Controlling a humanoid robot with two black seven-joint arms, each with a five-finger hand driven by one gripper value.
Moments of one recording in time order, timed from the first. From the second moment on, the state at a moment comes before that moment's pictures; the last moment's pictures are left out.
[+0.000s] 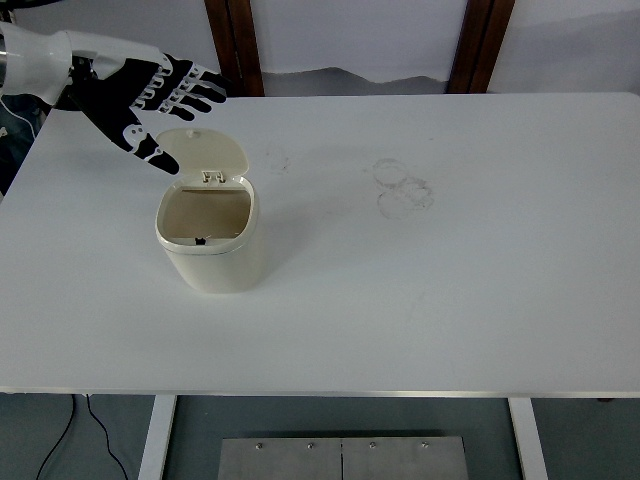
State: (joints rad) left arm -1.66 0.96 0.03 -1.37 0.28 -0.61 0.24; right arm 0.05 0.00 0.22 0.16 -0.39 -0.02 -0.07
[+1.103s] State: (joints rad) left arm -1.64 0.92 -0.02 -0.88 -0.24 -0.61 0.23; right arm 0.03 0.00 0.22 0.15 -0.39 -0.02 -0.07
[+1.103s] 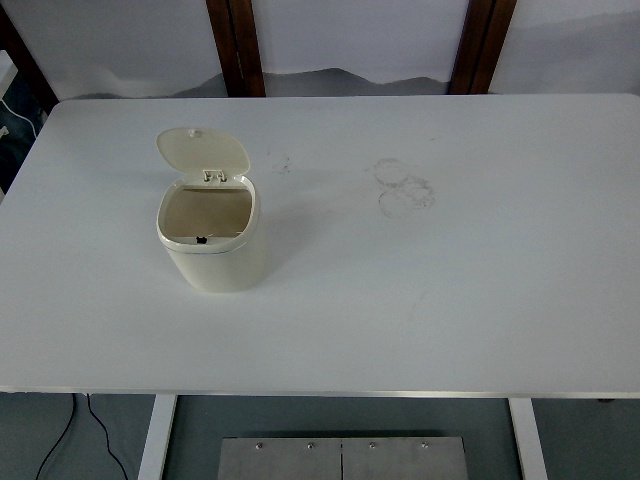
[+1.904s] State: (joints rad) left arm -1.21 0.84 -0.29 -0.60 -0.44 -0.61 0.10; right arm 0.03 0.00 0.22 0.15 -0.38 -0.02 -0.06
